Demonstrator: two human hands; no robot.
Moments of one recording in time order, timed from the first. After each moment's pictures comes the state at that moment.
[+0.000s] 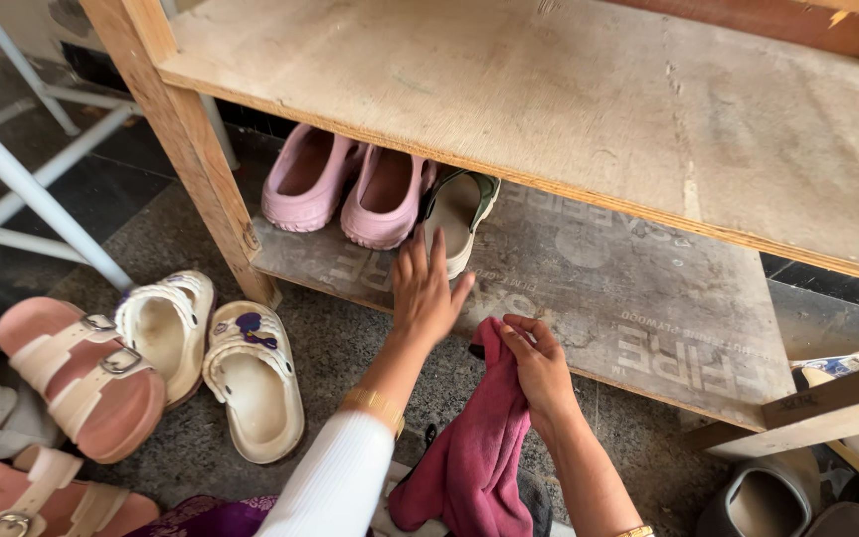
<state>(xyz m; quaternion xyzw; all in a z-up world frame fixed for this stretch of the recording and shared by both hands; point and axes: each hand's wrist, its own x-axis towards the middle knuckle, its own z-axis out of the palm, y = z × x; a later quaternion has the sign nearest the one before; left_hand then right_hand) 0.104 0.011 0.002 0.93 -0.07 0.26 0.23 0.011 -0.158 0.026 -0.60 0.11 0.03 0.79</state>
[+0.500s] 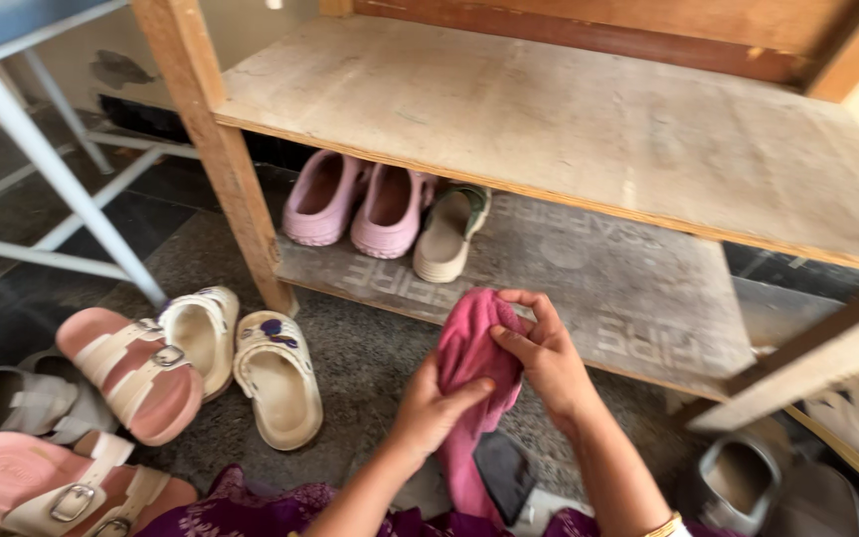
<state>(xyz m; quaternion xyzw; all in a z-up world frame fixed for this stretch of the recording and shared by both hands) -0.108 0.007 0.073 0.62 -0.09 0.01 0.78 -0.074 -0.158 0.137 -0.62 -0.05 0.07 0.78</state>
